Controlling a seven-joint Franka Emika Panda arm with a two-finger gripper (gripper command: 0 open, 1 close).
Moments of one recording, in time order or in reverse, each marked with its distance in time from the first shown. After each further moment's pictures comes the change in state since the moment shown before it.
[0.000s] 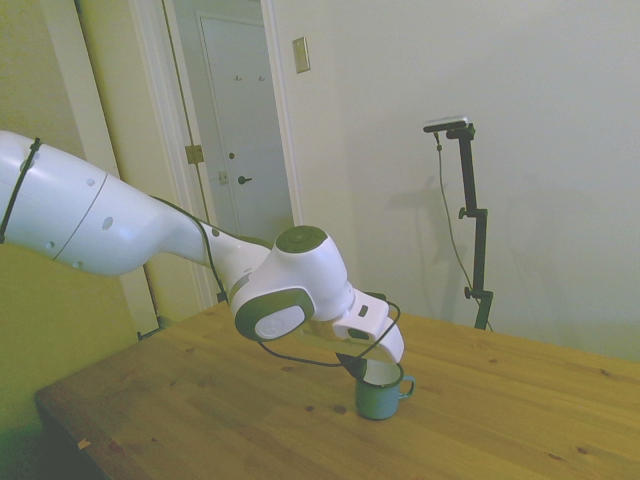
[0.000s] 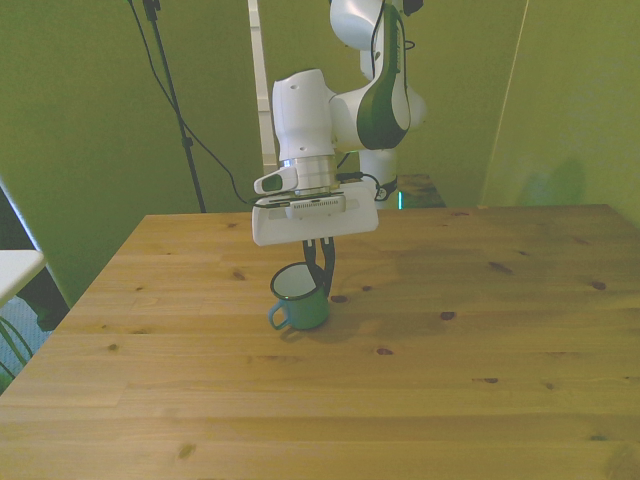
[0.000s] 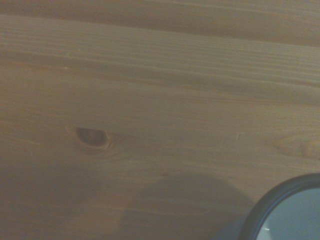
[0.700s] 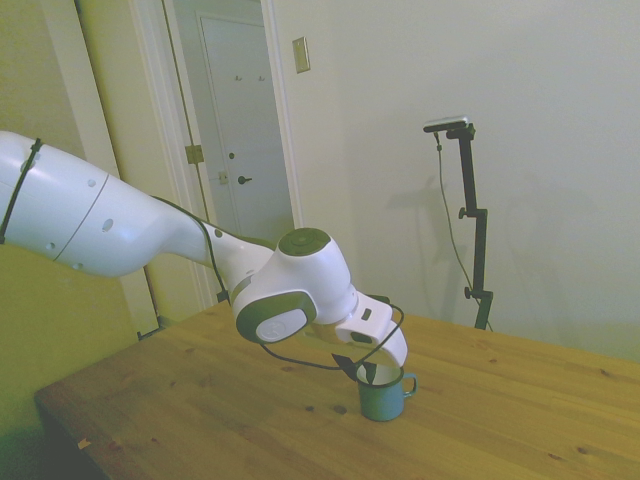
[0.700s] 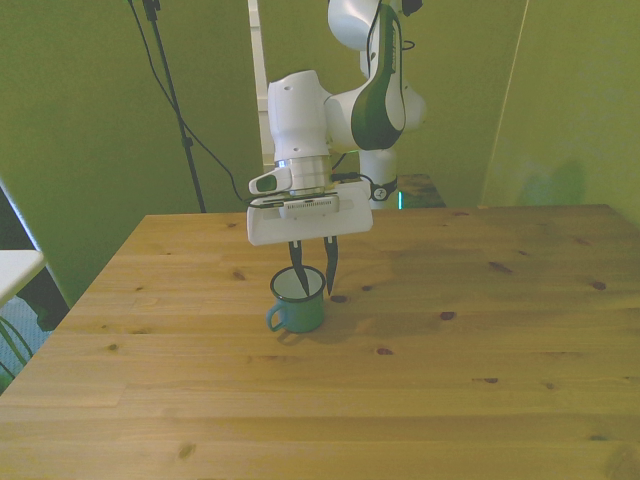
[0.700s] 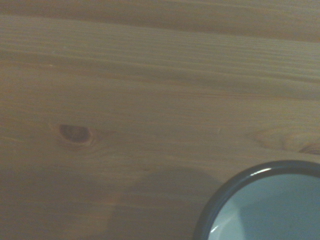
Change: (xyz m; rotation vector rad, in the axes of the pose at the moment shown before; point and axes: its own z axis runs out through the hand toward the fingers) arm 0.008 0.015 -0.011 0.002 0.021 0.020
